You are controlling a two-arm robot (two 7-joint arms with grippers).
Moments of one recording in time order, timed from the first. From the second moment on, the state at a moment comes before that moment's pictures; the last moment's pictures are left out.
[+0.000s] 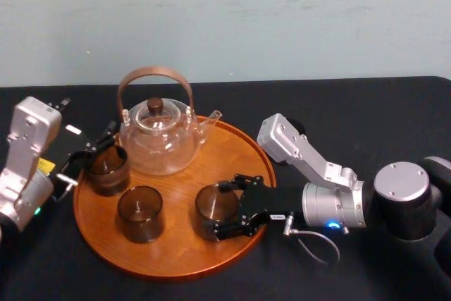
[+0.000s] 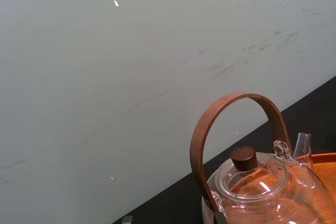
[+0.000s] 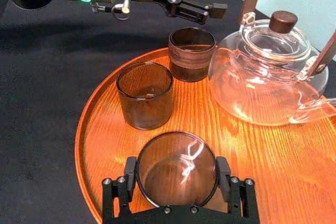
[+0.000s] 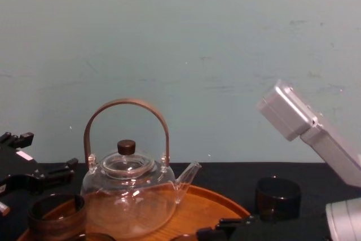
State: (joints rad) left arm -0.20 0.60 0.45 -1.41 -0.25 -0.12 0.03; right arm 0.45 0.49 -0.74 -1.39 0.35 0.21 0.69
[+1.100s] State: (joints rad) left arm -0.20 0.60 0.45 -1.41 -0.25 -0.12 0.03; right arm 0.42 0.55 -0.72 -1.43 0.38 0.22 0.72
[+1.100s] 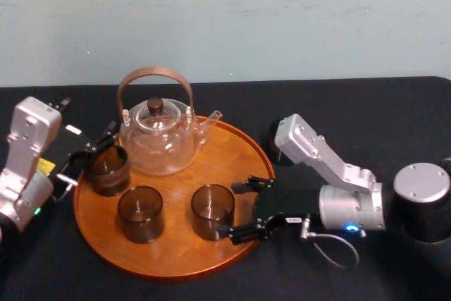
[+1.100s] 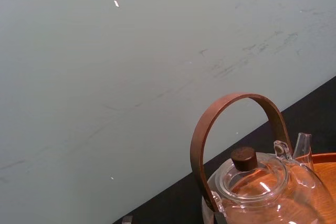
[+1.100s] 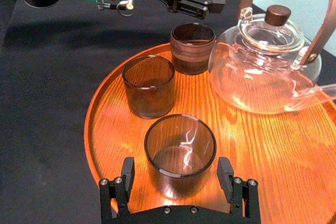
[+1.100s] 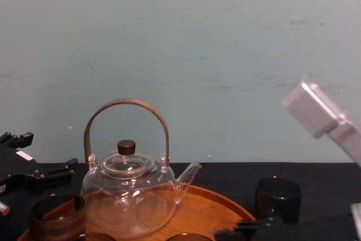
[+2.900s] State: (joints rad) left arm -0.20 0.60 0.45 -1.41 -0.25 -0.12 0.03; right arm 0.29 0.59 -0.43 -1.51 0.45 0.41 0.36
